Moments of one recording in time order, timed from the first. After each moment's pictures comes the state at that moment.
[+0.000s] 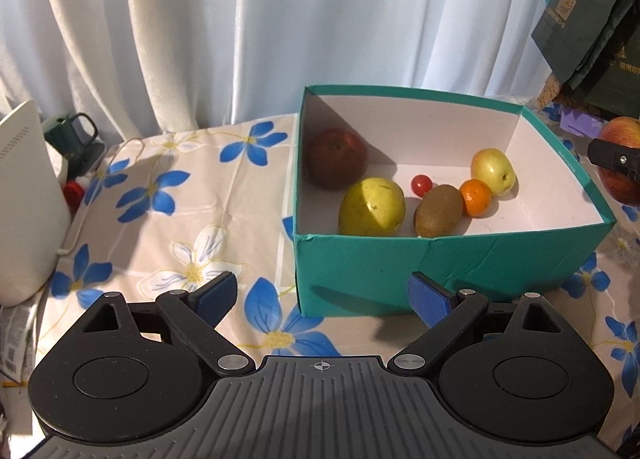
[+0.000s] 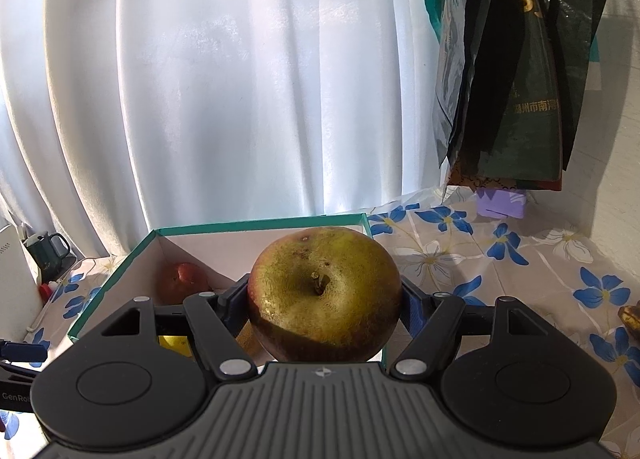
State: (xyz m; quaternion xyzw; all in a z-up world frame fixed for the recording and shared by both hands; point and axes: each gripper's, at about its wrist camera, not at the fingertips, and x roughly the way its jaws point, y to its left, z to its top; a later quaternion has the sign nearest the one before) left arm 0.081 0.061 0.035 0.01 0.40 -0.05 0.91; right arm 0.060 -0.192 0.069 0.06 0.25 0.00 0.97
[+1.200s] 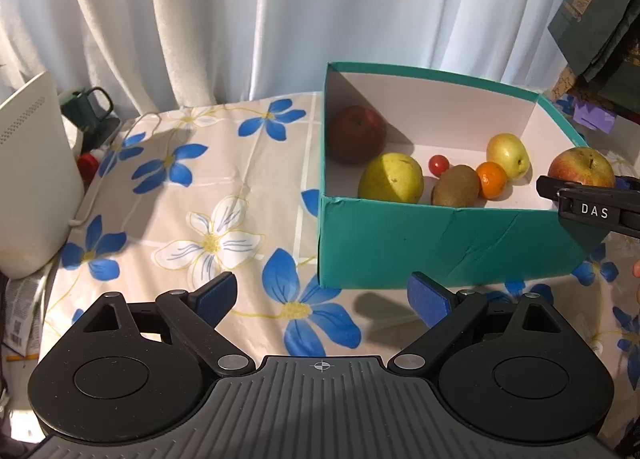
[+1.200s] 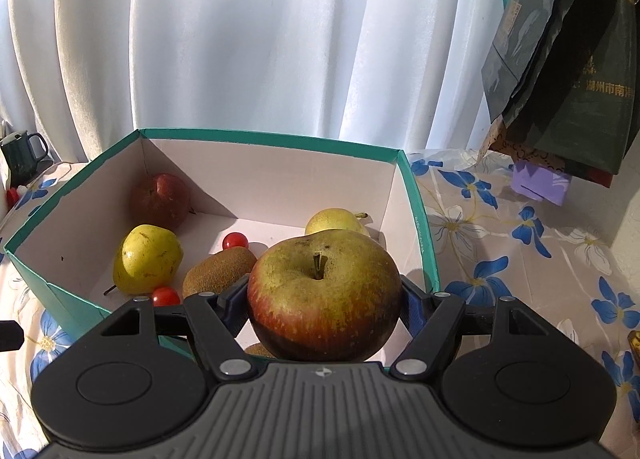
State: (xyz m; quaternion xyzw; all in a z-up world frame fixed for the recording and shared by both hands) left arm 0.072 0.072 0.031 0.01 0.42 -0.03 0.91; right arm 0.111 -0.162 0.020 -0.04 0.33 0.01 0.94
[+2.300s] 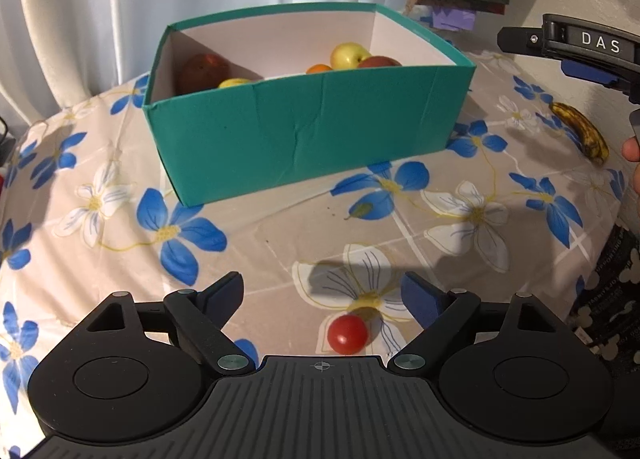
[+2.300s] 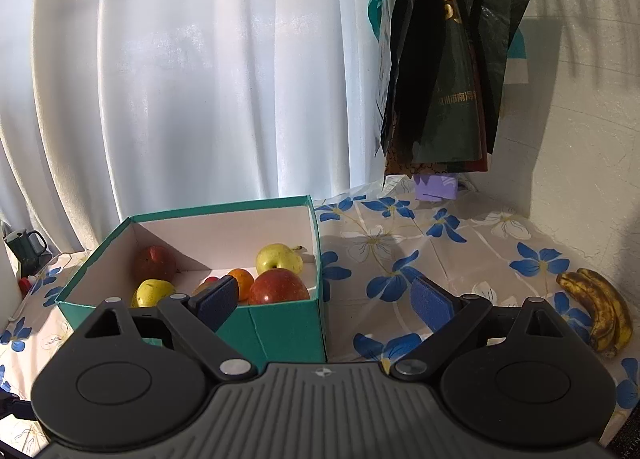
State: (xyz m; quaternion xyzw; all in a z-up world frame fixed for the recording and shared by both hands) left arm -0.001 0.019 0.008 0.07 0.45 -0.20 0.87; right arm -0.013 -0.209 0.068 0.06 0.24 -0.06 0.97
